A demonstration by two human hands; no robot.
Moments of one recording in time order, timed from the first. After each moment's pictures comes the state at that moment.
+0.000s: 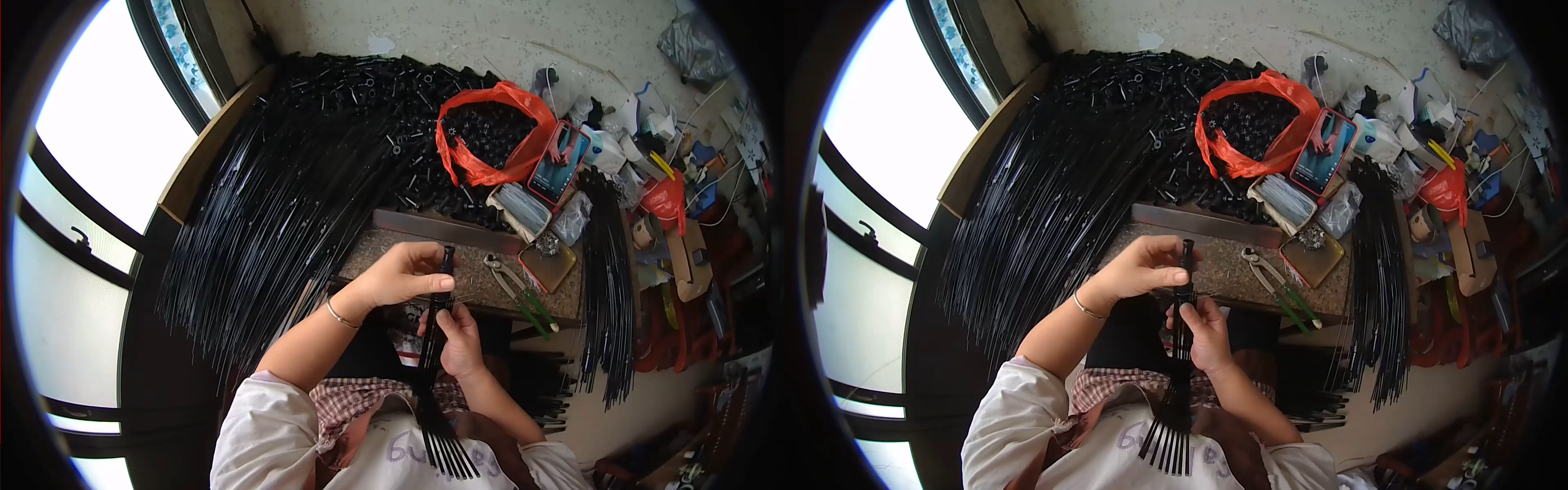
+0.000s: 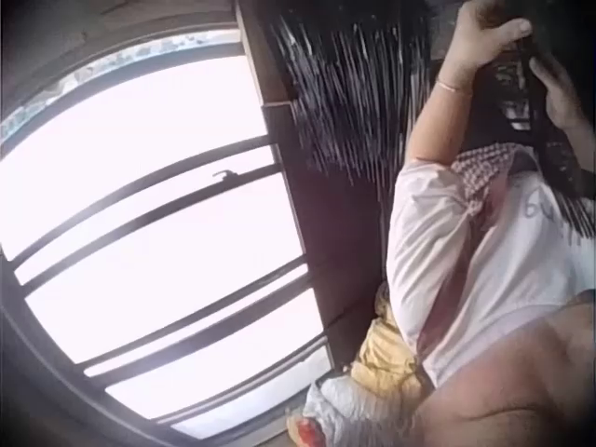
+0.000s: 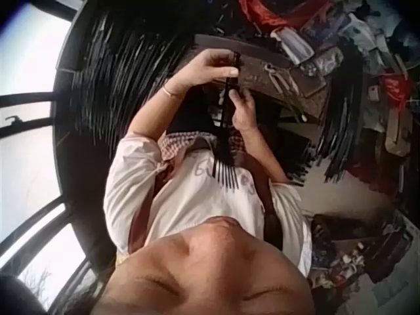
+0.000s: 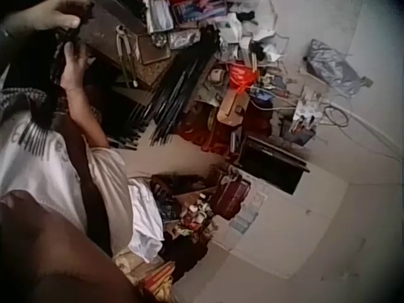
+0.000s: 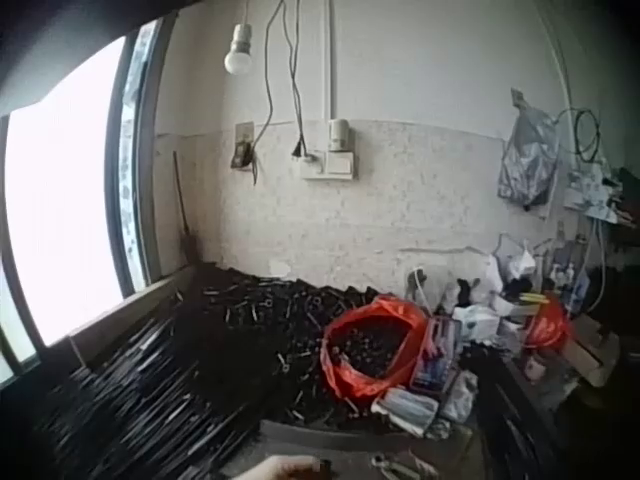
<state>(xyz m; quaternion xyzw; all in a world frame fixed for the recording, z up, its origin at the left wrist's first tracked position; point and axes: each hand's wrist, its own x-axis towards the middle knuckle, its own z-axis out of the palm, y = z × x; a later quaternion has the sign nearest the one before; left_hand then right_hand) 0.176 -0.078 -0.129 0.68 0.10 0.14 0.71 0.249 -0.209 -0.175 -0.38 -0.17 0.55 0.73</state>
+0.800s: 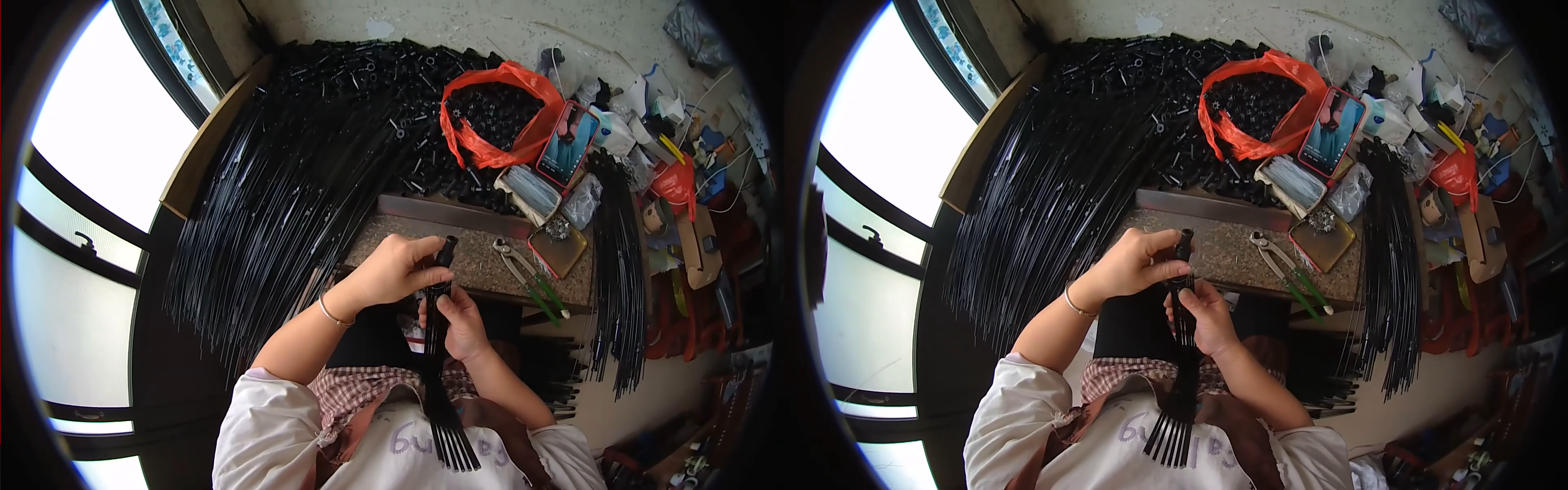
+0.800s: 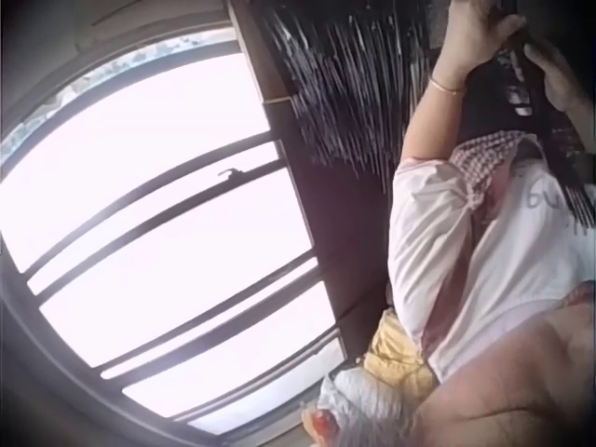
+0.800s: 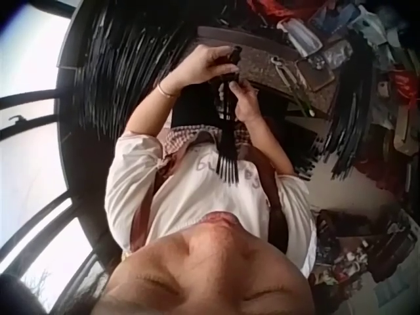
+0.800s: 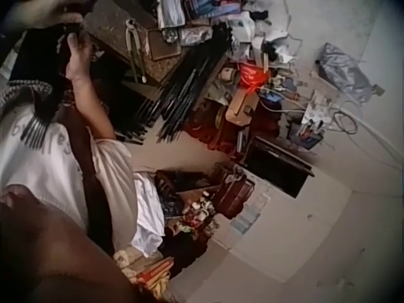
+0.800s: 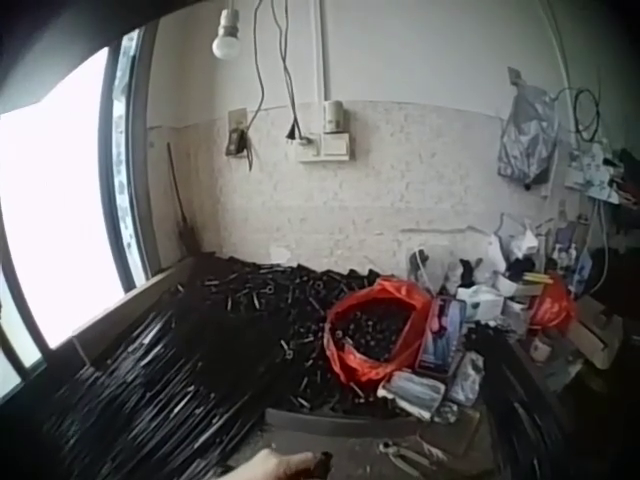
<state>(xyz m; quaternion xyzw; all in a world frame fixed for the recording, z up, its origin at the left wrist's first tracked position) 0.175 -0.072 -0.103 0.90 0.11 0.20 0.37 0.263 -0.191 -0.175 -0.32 -0.20 0.61 0.69</state>
